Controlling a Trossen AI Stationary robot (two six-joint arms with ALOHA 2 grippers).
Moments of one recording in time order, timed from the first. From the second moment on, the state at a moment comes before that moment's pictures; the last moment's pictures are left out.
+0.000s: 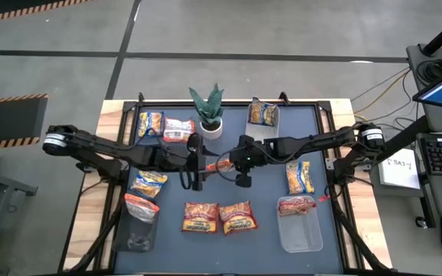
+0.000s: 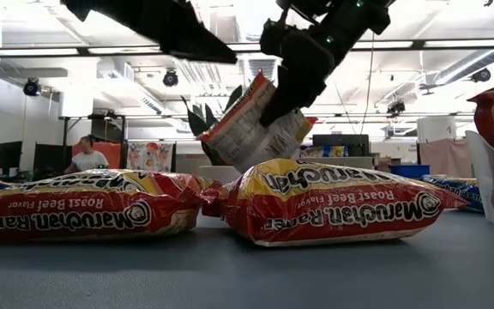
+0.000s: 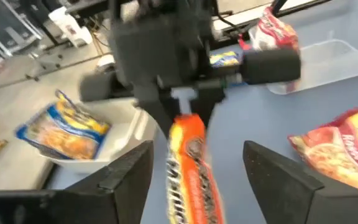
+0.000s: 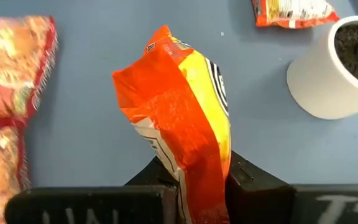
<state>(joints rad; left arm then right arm) -0.10 1.34 0.83 0.12 -0.25 0.23 -0.01 1.65 1.15 -0.31 0.10 0.02</state>
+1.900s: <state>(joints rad) -0.16 1.21 0.54 0.54 -0.29 0.13 0.00 1.25 0.97 -0.05 -0.05 -0.13</state>
